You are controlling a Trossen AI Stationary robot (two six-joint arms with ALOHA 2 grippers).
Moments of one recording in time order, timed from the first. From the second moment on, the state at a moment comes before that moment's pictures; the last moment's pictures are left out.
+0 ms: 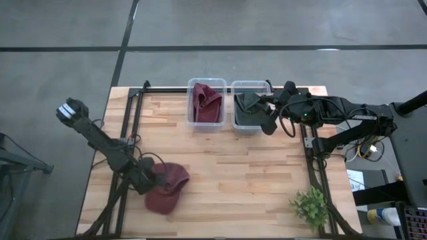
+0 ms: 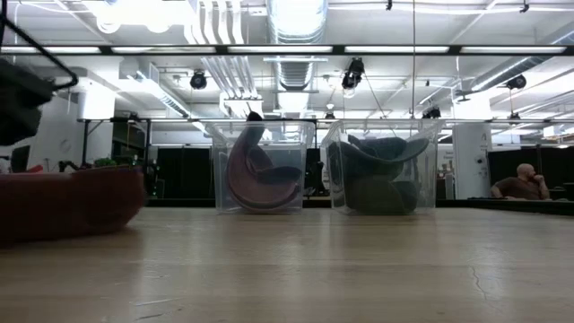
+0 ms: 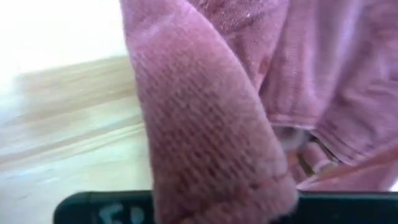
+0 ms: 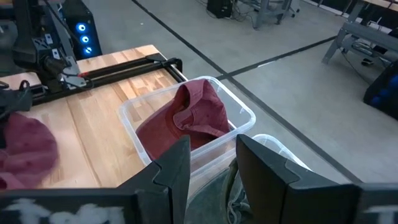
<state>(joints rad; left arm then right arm) -0.77 1.11 0.47 -0.52 -0.12 -2.21 0.06 1.14 1.39 -0.77 0.62 0.26</state>
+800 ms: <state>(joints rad) -0.65 0.96 0.88 -0.52 -0.99 -1.58 0.06 1.14 1.39 -0.77 0.62 0.26</state>
